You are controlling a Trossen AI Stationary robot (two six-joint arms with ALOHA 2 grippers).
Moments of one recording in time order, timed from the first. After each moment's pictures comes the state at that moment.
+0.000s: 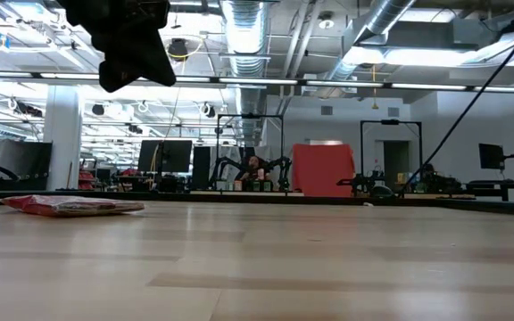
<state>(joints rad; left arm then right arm) -0.17 1.09 0.75 -0.27 -0.29 -0.63 0.98 1.30 0.88 -0.49 0.10 1.67</state>
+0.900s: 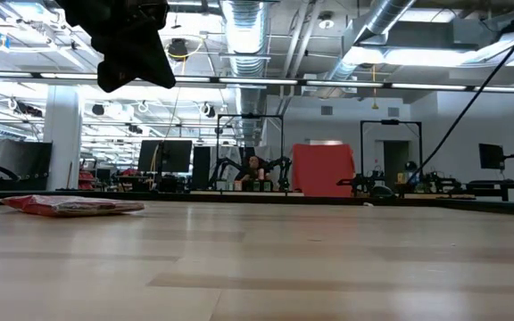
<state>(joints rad) -0.17 1.09 0.75 -0.28 -0.33 -0.64 0.96 1.36 0.88 -0.51 0.16 1.60</state>
